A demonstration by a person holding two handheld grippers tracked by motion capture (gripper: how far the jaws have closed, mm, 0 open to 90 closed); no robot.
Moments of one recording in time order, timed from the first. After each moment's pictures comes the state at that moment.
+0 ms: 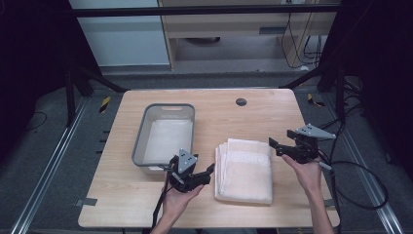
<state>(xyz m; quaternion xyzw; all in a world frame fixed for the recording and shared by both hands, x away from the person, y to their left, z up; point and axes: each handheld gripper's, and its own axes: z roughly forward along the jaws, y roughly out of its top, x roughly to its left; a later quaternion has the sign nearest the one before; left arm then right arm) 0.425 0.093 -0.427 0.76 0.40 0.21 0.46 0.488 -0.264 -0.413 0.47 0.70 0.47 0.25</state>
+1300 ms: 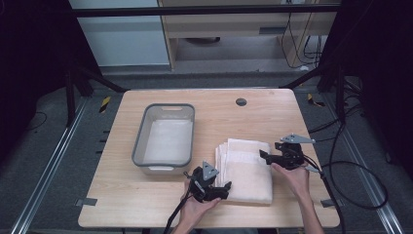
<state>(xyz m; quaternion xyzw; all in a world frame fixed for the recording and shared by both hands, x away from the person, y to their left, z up) 0.424 0.048 -0.482 0.81 0.40 0.14 0.41 0.499 -0.247 -0.468 0.49 0.74 0.42 0.19</state>
